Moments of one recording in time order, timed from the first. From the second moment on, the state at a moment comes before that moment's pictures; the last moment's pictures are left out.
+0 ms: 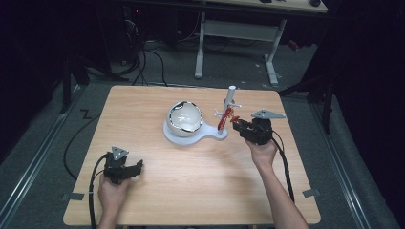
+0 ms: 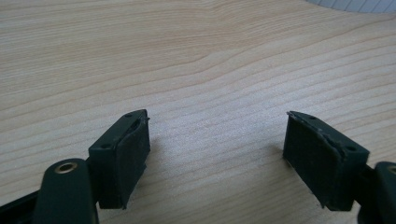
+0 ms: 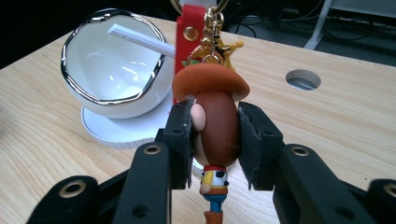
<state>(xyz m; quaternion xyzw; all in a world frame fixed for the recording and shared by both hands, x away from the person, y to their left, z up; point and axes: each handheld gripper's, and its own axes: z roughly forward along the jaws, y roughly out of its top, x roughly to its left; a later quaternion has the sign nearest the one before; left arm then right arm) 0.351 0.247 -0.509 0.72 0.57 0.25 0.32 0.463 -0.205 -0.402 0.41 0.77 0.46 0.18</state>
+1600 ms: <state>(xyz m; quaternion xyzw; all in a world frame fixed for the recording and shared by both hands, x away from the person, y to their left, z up) 0.351 0.247 -0.509 0.72 0.57 0.25 0.33 0.463 -0.204 -0.409 0.42 0.77 0.44 0.21</state>
